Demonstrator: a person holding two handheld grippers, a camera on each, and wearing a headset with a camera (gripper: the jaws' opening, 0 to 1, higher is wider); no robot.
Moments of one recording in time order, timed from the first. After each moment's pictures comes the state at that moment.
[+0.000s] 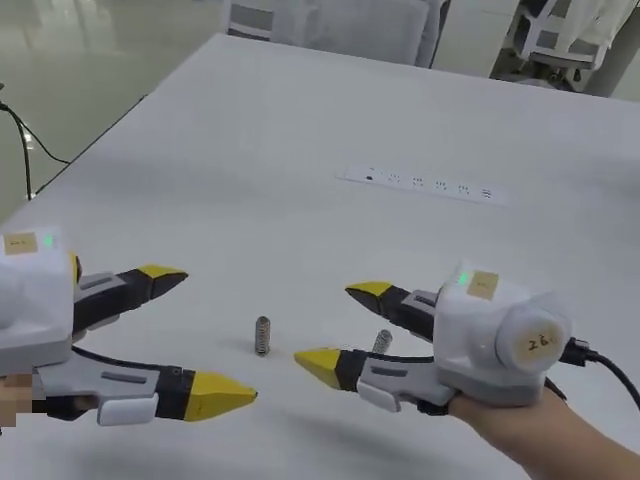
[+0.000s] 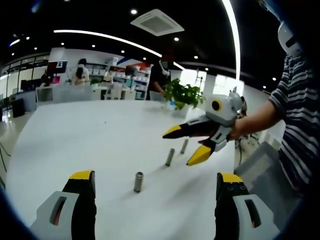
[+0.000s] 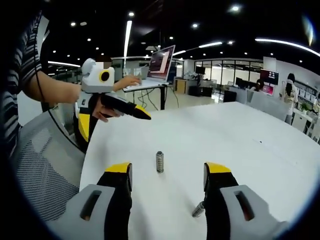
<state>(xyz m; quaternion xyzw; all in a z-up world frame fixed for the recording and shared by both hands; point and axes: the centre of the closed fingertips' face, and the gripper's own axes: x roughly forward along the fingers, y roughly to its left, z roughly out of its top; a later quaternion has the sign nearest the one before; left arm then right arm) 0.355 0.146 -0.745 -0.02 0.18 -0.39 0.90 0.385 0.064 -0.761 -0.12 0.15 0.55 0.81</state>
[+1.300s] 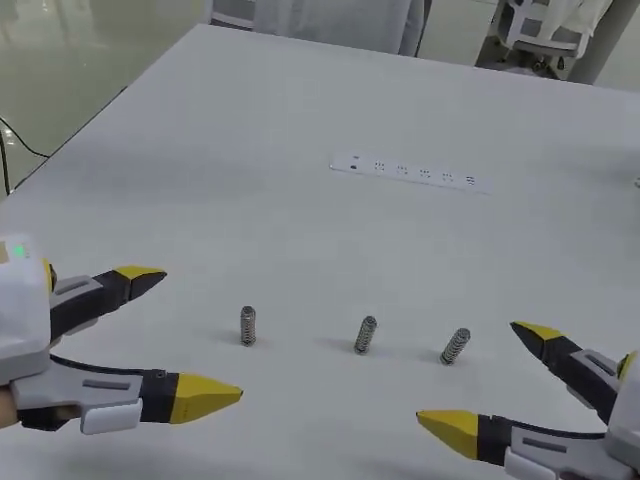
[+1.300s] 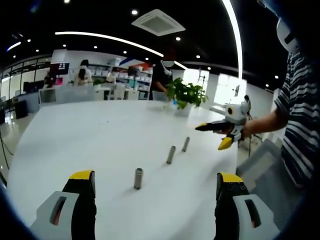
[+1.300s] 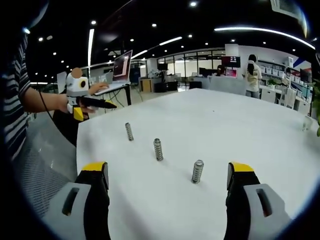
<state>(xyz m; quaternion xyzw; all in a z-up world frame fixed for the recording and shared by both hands) 0.347 0.146 -0.749 -0.01 0.18 -0.38 0.91 0.375 -0.083 -0.776 -0.06 0.19 0.42 0.89</state>
